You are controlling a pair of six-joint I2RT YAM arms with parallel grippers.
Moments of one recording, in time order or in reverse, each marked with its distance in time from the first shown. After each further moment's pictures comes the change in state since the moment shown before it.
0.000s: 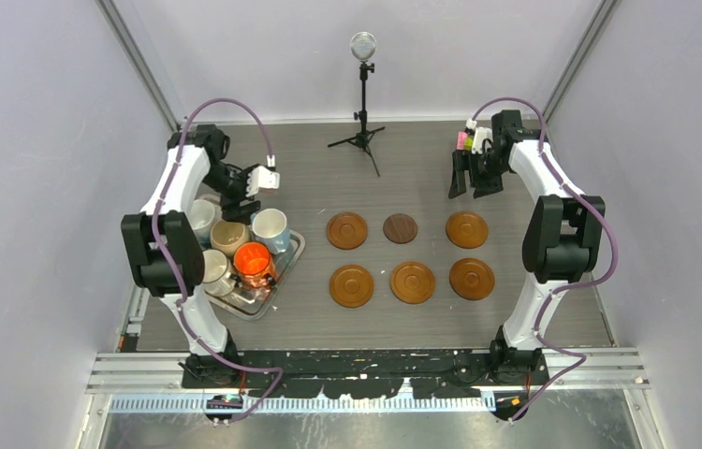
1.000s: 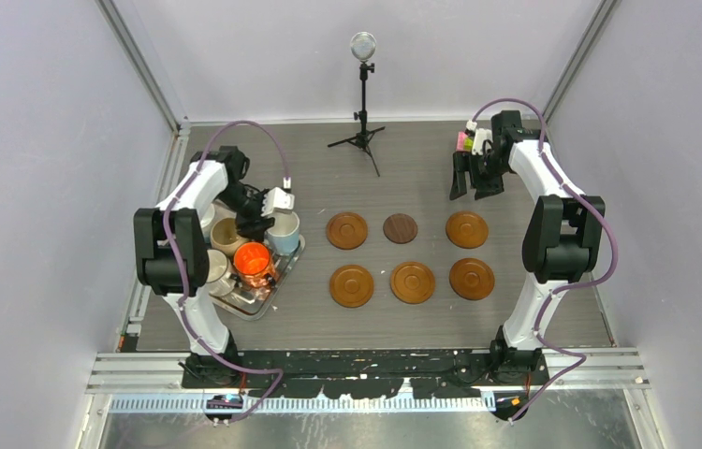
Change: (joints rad) left arm -0.084 0.004 -0.204 0.122 -0.005 -0.027; right arm 0.000 0.000 0.000 -0.016 0.021 0.000
